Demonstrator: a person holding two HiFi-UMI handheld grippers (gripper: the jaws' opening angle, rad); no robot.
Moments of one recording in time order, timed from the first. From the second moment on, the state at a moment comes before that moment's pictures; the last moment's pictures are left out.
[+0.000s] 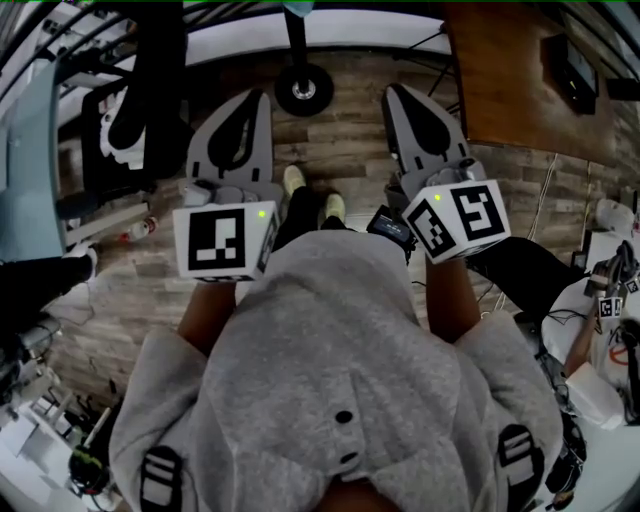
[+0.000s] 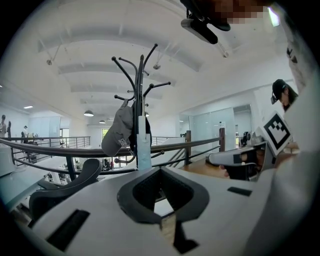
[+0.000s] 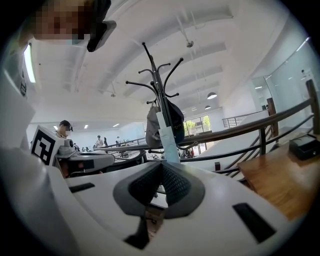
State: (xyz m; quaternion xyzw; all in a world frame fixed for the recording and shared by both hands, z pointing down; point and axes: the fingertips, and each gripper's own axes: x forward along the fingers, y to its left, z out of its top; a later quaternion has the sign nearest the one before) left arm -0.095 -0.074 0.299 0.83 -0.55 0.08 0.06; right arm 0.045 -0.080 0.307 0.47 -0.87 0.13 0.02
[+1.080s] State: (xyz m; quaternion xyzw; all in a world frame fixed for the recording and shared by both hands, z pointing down) left arm -0.145 -0.164 0.313 0.84 -0.53 0.08 0.09; right arm -0.007 -0.162 0.300 0.50 -0.86 0.12 0.05
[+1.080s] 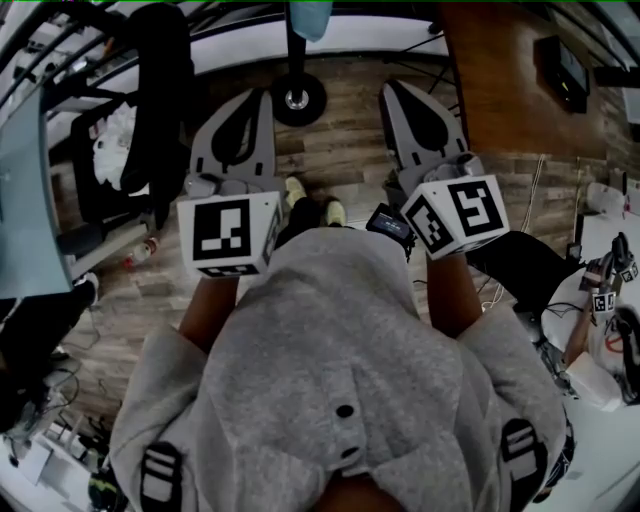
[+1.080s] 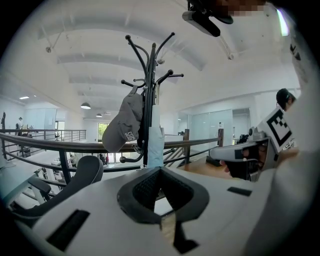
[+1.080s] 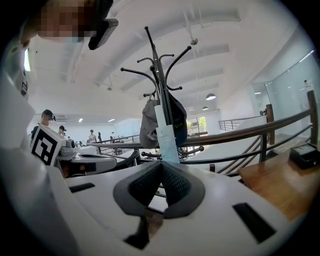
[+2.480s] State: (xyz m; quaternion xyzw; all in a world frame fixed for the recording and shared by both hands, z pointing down) left arm -0.101 -0.250 0.297 0.84 -0.53 0.06 0.07; right arm 0.047 -0.232 0.274 0.52 -0.85 0.09 0.03
